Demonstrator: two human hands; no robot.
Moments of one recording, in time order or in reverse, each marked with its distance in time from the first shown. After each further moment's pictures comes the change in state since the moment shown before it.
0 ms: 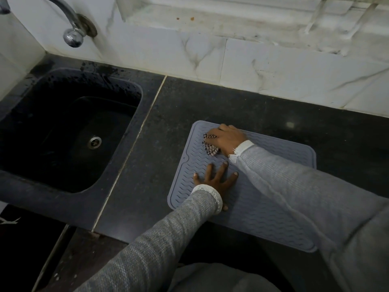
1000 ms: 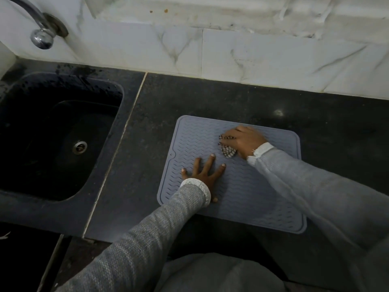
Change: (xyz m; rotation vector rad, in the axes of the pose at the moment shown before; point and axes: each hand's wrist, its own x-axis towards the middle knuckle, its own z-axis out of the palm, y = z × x) left_hand -0.004 0.002 -0.002 0.021 -0.006 -0.020; right_hand -0.067 0.068 0.006 -0.117 -0.020 -0.025
